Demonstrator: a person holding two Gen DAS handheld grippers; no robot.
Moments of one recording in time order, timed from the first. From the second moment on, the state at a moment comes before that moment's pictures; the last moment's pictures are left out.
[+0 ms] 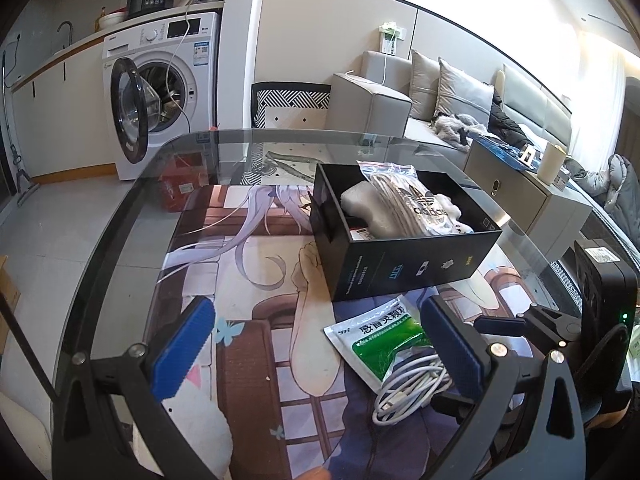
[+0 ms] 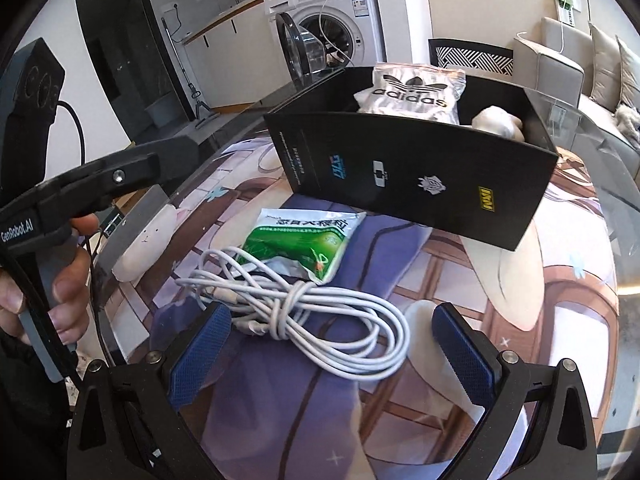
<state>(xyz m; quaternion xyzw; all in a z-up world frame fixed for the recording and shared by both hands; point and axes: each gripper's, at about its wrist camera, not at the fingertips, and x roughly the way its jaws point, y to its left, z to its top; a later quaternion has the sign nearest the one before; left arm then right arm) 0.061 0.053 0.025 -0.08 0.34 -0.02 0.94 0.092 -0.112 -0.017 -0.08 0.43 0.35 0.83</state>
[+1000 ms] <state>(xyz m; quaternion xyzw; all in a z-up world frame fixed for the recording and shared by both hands) 0.065 0.053 0.017 -0.08 0.35 -0.02 0.93 0.105 -0.118 -0.021 -0.10 0.42 0.29 0.85</state>
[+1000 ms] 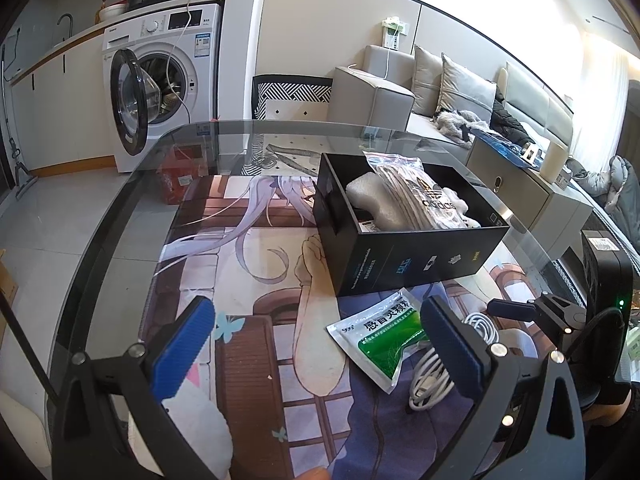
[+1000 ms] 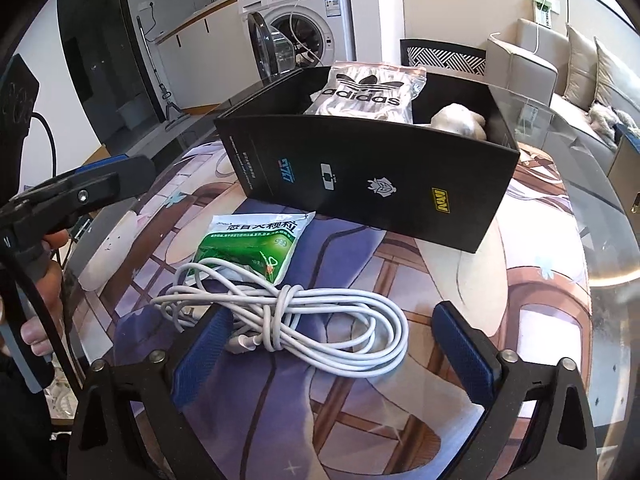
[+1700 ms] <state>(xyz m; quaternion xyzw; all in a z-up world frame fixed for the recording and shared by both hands) 0.067 0.051 0.011 -0.08 0.36 -0.02 0.93 0.098 -0.152 0.004 -0.07 0.39 0.31 0.86</state>
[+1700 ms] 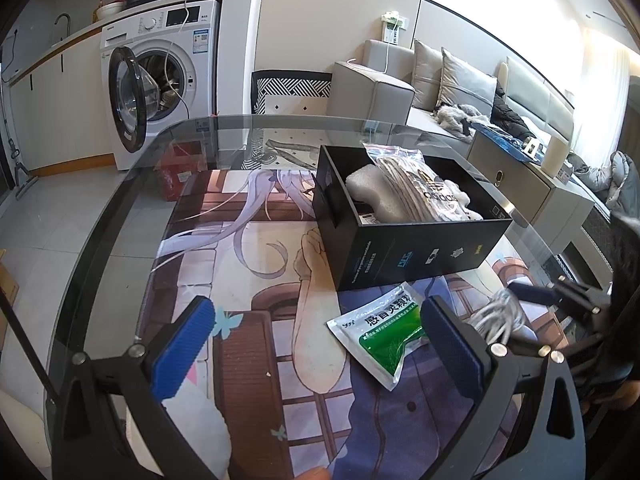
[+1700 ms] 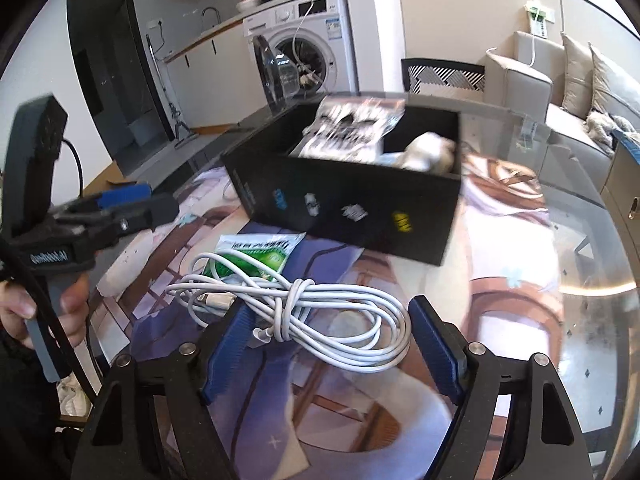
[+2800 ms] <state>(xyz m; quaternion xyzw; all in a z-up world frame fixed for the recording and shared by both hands) 0.109 -0.018 -0.033 0.02 0.45 -0.08 0.89 0.112 -0.190 0.017 -0.04 0.38 0.29 0.88</state>
